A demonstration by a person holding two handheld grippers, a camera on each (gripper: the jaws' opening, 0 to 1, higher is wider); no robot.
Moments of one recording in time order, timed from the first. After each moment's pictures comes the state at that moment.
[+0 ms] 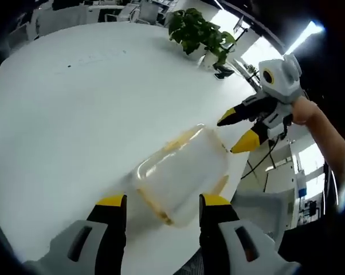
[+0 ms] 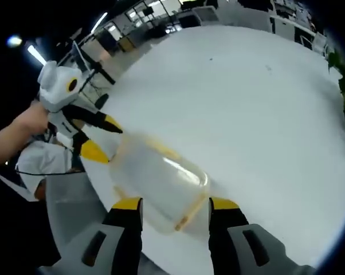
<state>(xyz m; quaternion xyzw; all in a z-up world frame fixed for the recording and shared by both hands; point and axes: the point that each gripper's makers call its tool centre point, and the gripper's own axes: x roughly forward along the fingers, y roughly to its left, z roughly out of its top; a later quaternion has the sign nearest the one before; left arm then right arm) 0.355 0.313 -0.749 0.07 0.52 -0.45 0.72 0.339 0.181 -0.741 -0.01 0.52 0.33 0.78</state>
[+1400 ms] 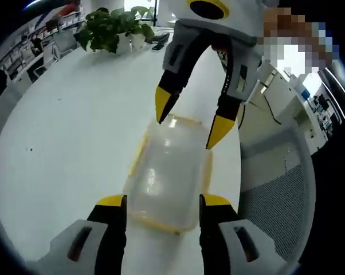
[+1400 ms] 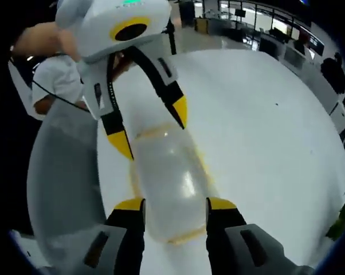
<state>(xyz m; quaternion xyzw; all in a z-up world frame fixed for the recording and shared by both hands) 0.340 0.275 -0.750 0.31 0.40 -0.58 0.63 0.328 0.222 -0.744 -0.24 0.45 0.49 0.71</state>
